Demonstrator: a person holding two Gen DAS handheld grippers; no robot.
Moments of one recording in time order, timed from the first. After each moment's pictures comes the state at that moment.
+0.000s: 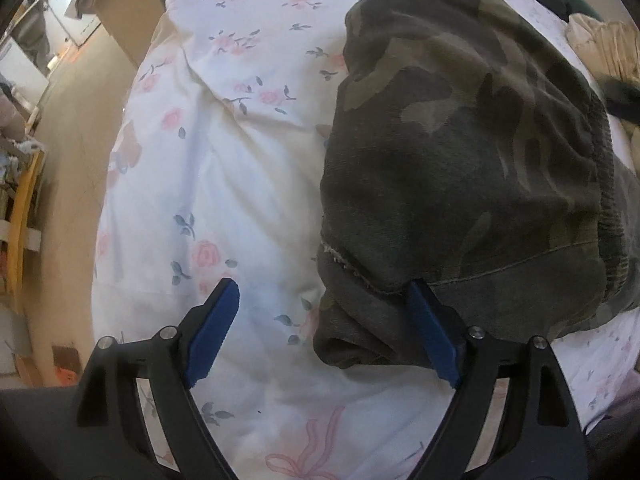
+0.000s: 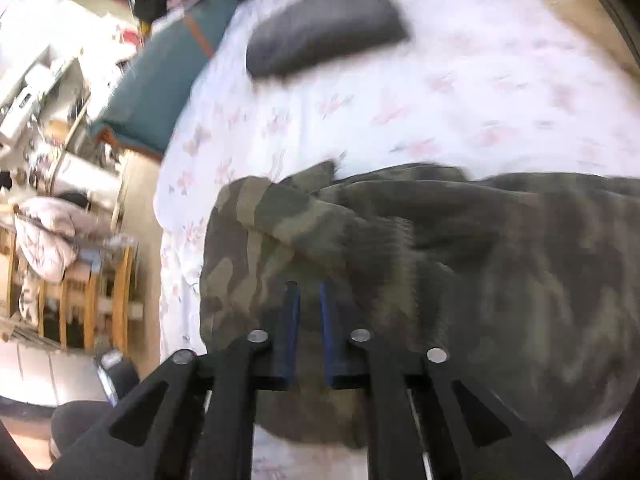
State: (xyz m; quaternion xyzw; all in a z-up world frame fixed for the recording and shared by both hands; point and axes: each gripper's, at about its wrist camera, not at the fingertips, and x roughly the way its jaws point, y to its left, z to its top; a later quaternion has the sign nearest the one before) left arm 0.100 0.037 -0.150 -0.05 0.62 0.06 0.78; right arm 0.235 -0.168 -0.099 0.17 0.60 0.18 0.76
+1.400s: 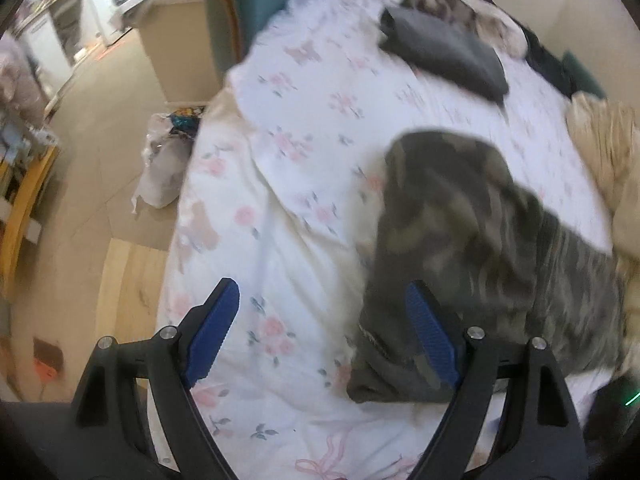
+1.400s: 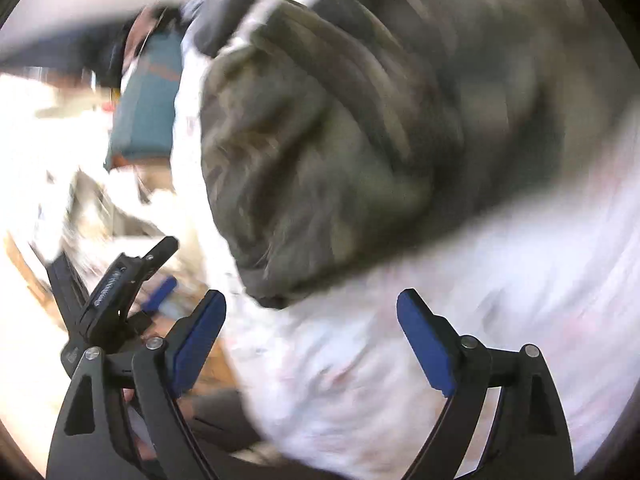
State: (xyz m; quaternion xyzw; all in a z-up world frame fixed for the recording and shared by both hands) left arm 0.113 0.094 -0.061 -0.13 0.54 0.09 0.83; right arm 0.042 -0.178 -0.181 0.48 0.57 0.13 0.66
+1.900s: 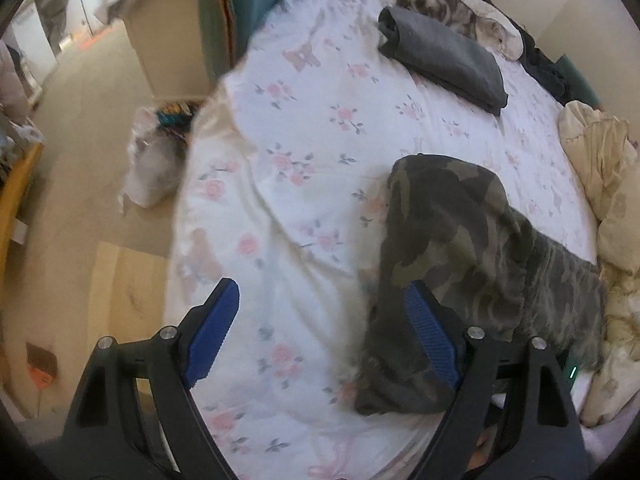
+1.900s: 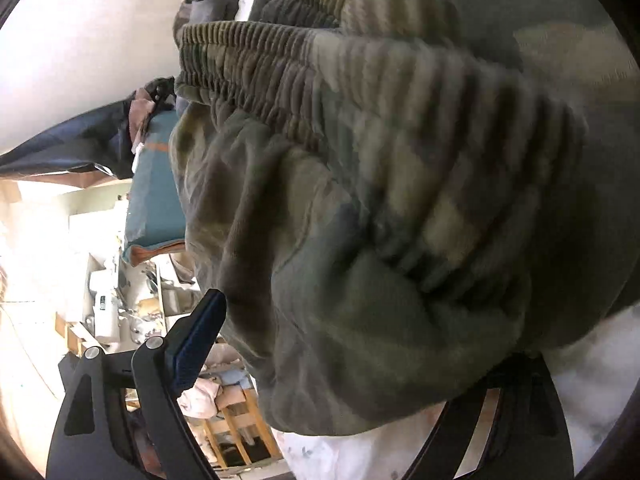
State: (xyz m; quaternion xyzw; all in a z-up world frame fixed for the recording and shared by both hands) left arm 0.153 0.119 -0.065 -0.15 0.57 0.05 0.81; right arm 0.098 -0.154 -0.233 0.57 0.47 0.11 0.67
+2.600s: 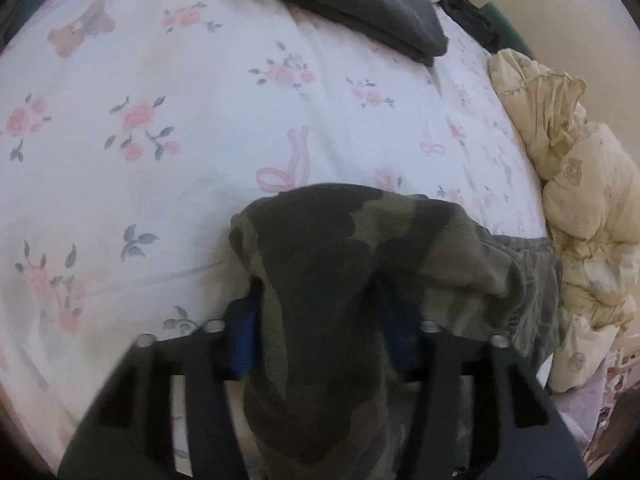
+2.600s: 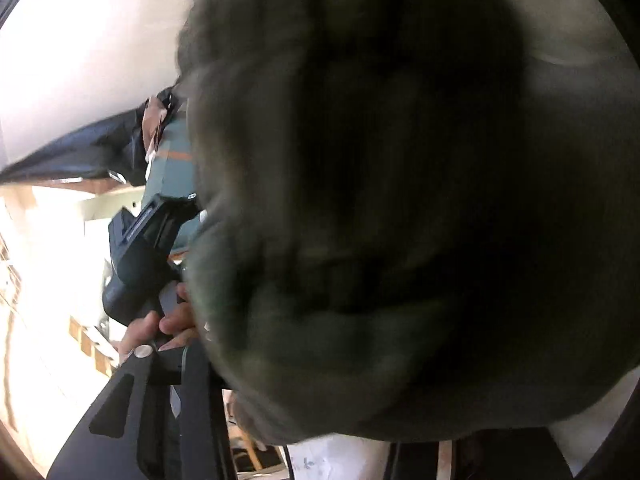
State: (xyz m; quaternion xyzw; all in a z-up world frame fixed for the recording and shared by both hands) left arm 0.289 0.051 -0.157 -0.16 0.60 -0.16 0.77; right arm 0.107 -0.152 -0.234 0.59 0.45 0.12 0.66
